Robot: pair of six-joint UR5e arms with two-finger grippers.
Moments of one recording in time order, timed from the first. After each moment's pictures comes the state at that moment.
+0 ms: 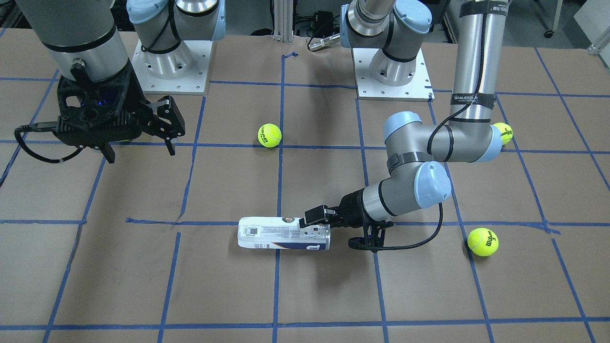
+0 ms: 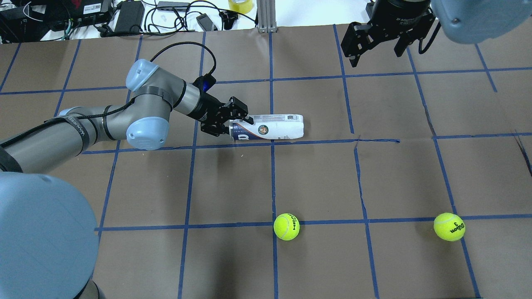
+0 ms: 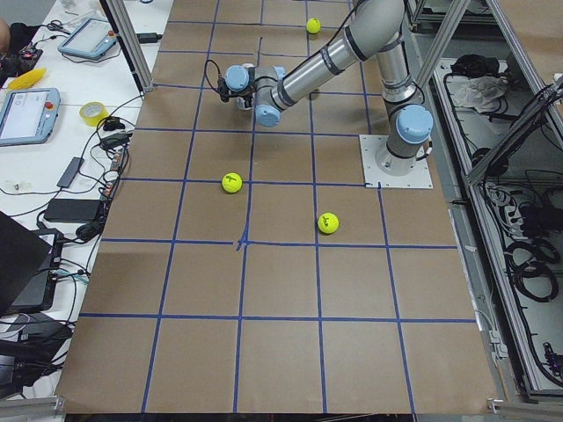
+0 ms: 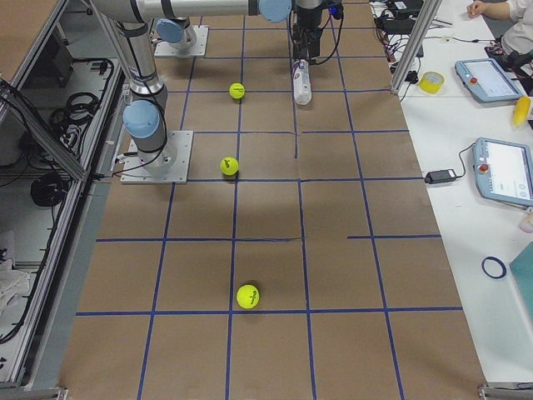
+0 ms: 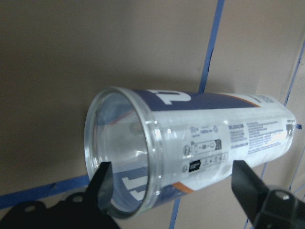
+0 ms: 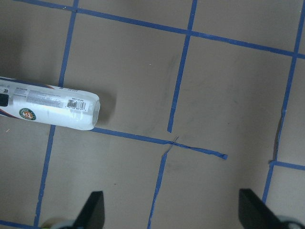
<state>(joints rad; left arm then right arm) -1.55 -2.06 -1.82 -0.86 0.88 -0.20 1.62 -1.45 1.44 -1.67 -1.58 -0.16</state>
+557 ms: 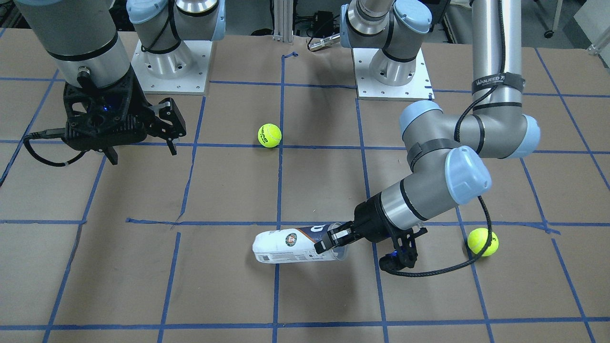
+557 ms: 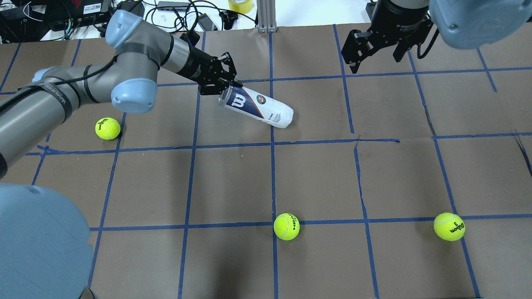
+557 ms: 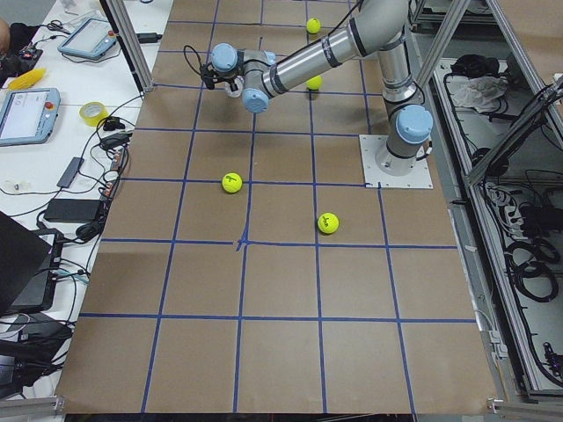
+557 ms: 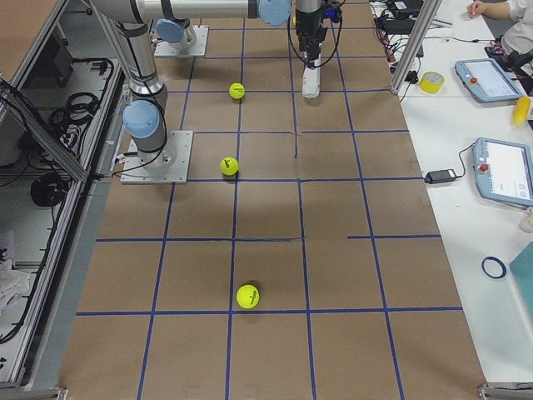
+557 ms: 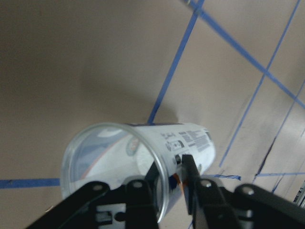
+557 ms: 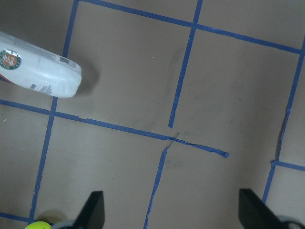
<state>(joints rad) -1.55 -2.03 -1.59 -0.94 0.93 -0.49 1.62 -1.45 1.46 -1.67 -1.58 -0.19</state>
